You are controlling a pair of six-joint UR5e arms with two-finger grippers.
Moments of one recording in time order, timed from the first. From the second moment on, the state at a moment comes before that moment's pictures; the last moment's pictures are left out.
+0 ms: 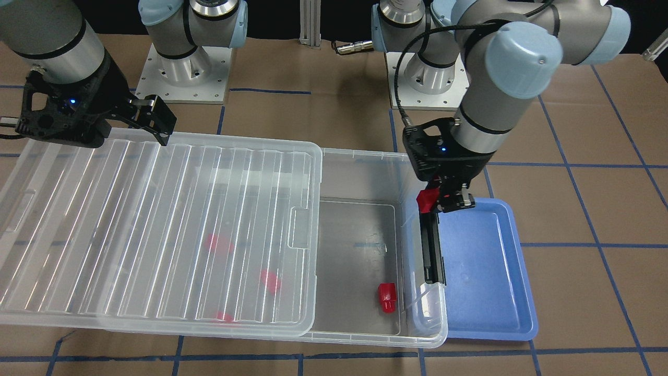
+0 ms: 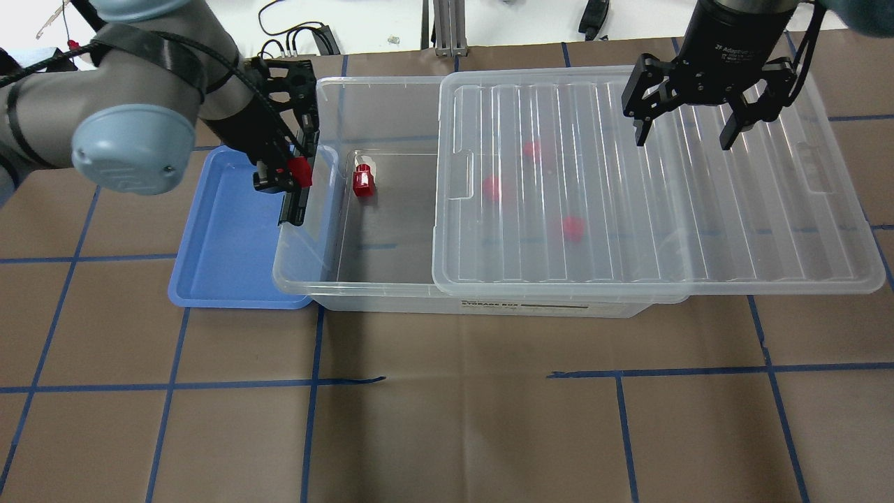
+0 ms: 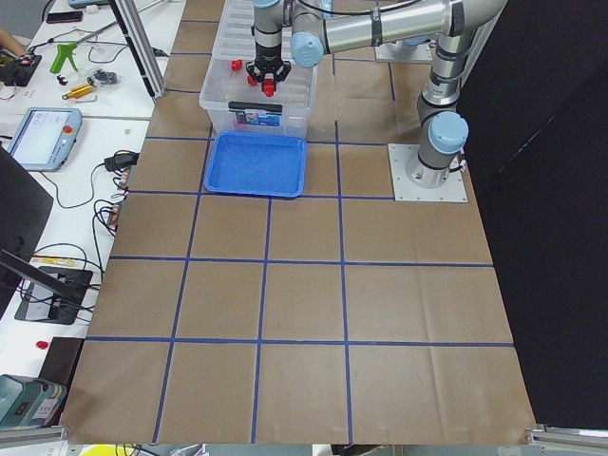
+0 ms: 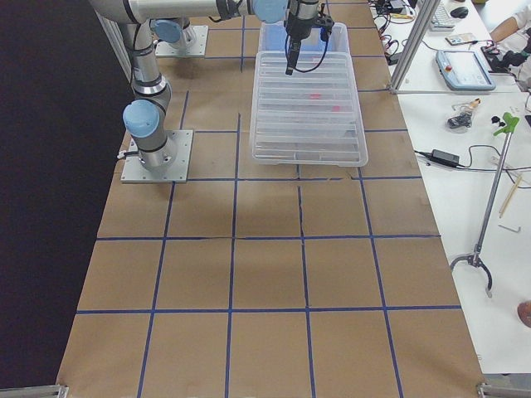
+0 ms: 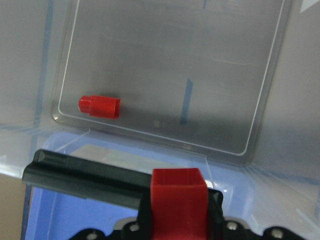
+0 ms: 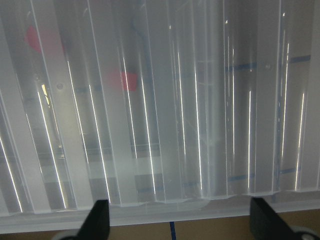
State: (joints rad) left arm -1.51 -1.70 -1.68 -1.27 1.51 1.41; right arm 1.54 -1.46 1.41 -1.39 -1.58 0.10
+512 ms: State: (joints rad) left arm -1.36 -1.75 -1.71 -1.25 1.52 1.75; right arm 1.48 -1.46 1.40 -1.40 -1.62 0.01
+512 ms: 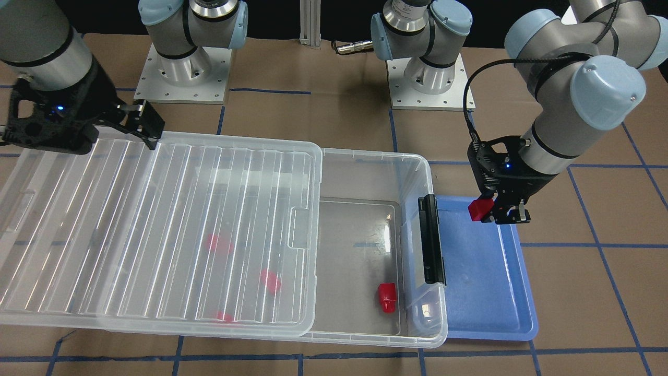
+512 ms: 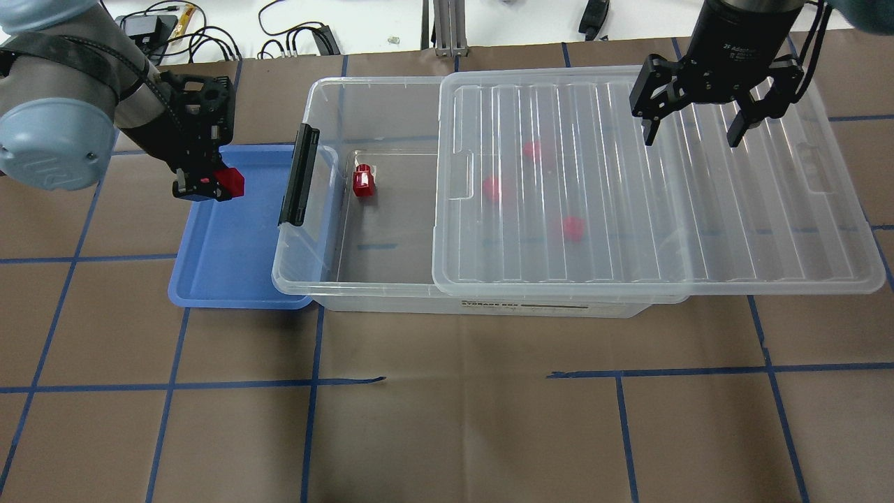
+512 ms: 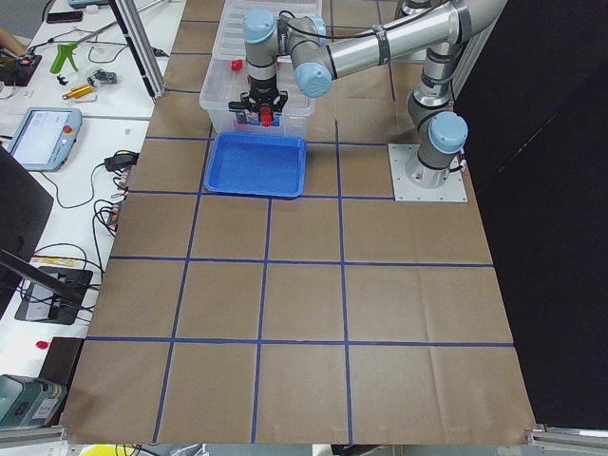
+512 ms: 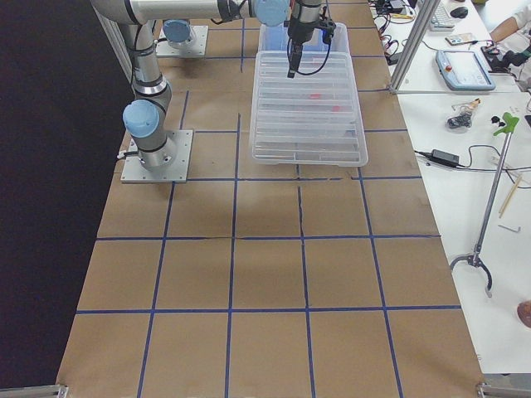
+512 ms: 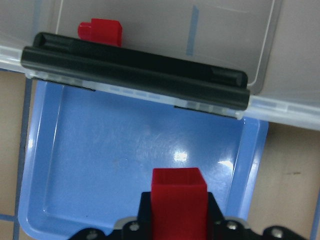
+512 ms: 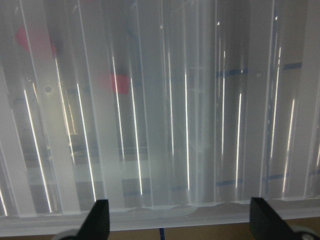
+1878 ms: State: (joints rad) left arm -1.31 -2.02 -1.83 -0.94 1.51 1.89; right arm 0.96 -1.24 1.49 -1.60 -1.74 -0.44
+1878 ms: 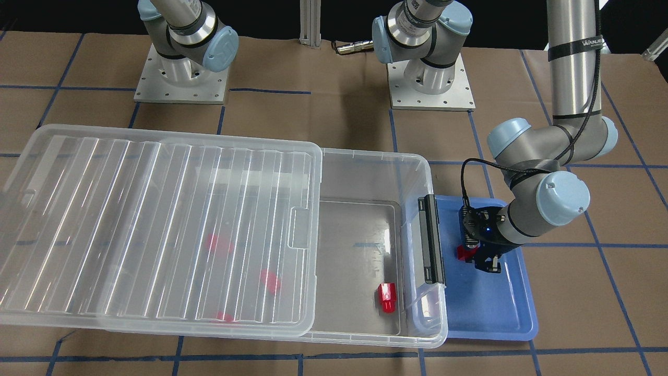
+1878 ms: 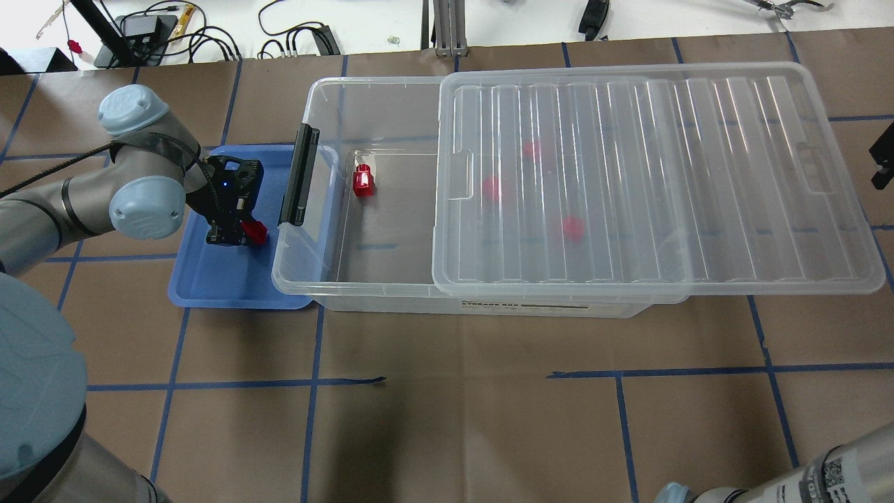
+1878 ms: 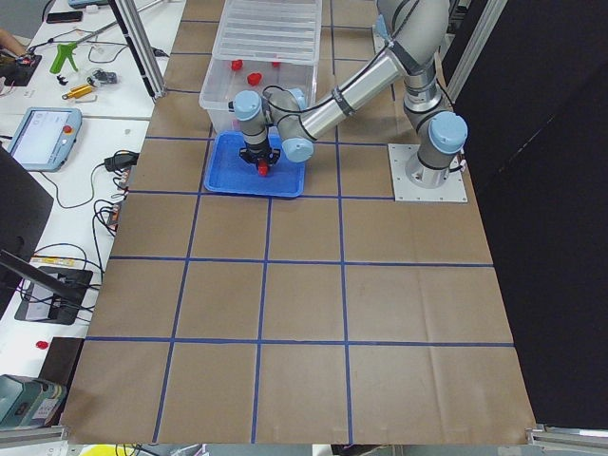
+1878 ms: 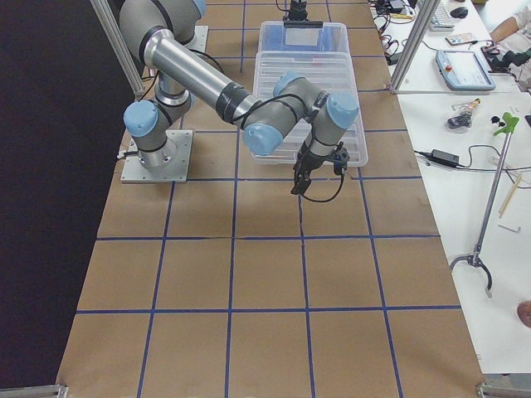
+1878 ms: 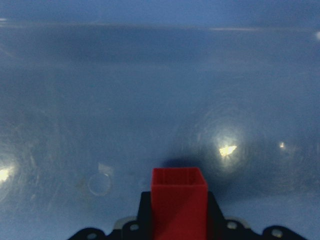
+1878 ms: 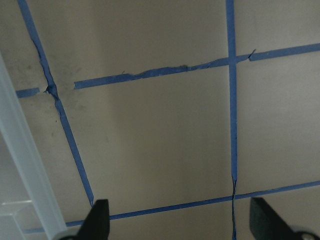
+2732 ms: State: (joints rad) left arm -1.35 -1.82 -1.67 -1.29 1.47 1.72; right arm 1.01 -1.28 1.55 -1.59 -1.66 -0.44
